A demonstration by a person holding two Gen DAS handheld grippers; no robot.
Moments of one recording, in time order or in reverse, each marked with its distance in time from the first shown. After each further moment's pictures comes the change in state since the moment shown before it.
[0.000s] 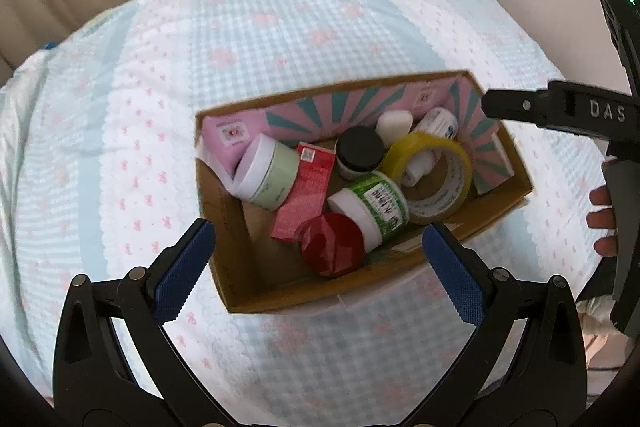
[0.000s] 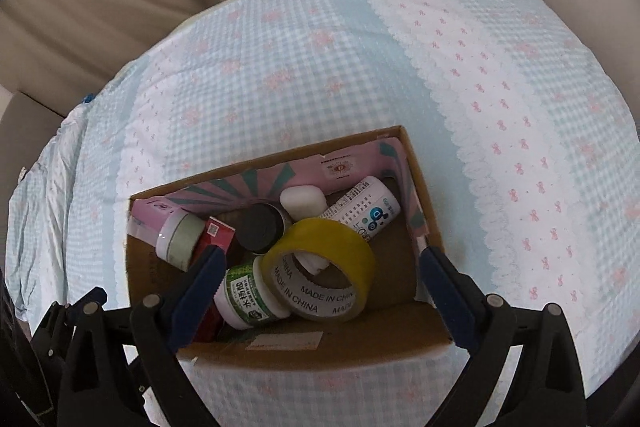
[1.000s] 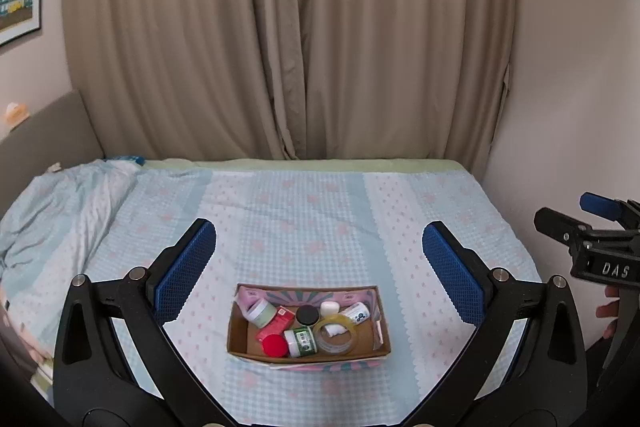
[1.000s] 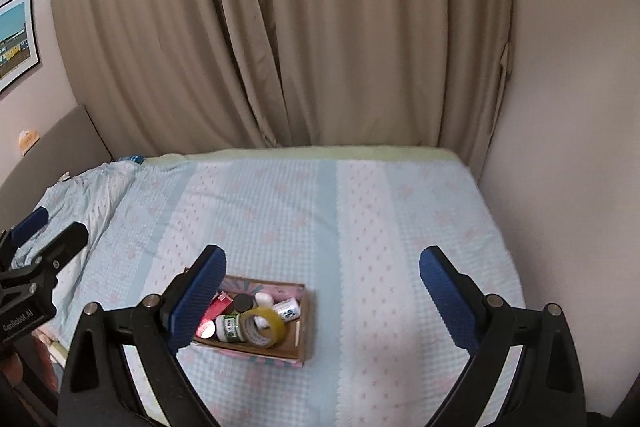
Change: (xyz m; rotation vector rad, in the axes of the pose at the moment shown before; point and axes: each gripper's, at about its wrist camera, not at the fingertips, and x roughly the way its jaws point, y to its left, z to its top) left arm -0.331 -0.152 0.064 -0.158 -0.583 0.190; right arm -0.352 -0.046 0.010 -0.277 -0.479 -0.060
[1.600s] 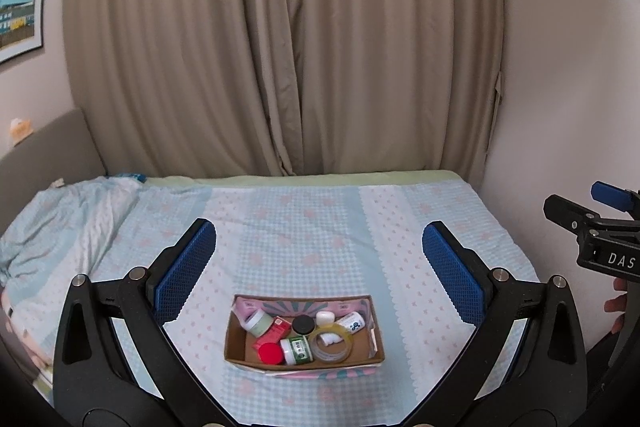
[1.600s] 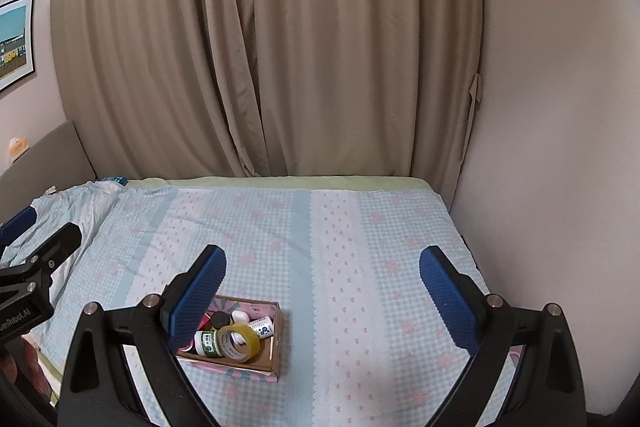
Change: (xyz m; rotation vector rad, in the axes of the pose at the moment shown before) left arm -0.019 -0.025 -0.004 0.029 -0.059 0.010; right arm -0.037 -0.021 -0.008 0.008 -0.108 -0.067
